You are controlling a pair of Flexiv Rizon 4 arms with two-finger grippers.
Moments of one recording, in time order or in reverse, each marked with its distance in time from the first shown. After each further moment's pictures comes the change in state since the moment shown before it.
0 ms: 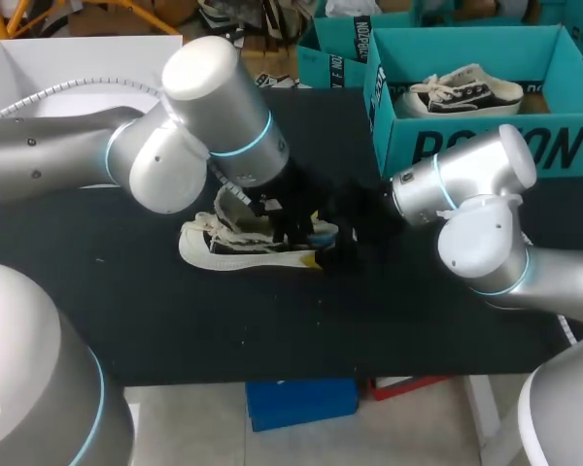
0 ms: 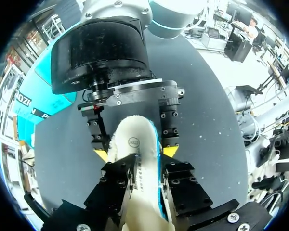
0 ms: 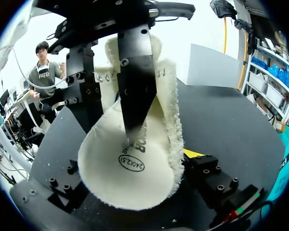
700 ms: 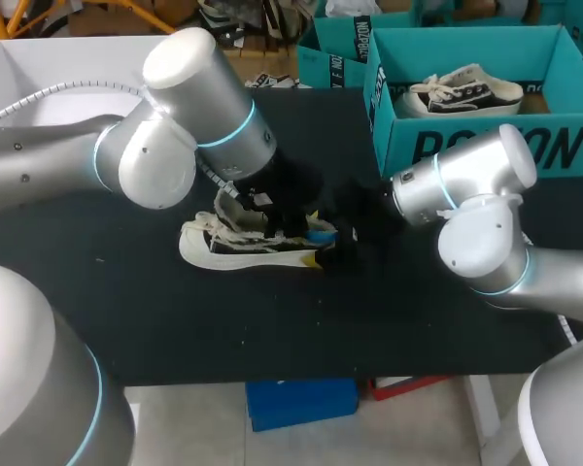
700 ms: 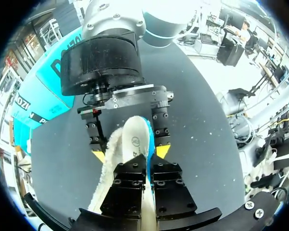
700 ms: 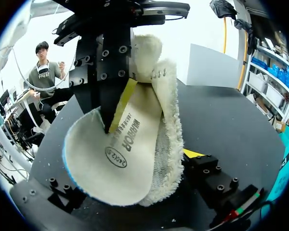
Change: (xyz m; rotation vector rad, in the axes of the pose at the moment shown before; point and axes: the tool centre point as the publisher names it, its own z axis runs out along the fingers) left arm 0.006 -0.001 -0.011 0.083 0.059 0.025; right arm 0.000 0.000 0.000 0.000 0.000 0.000
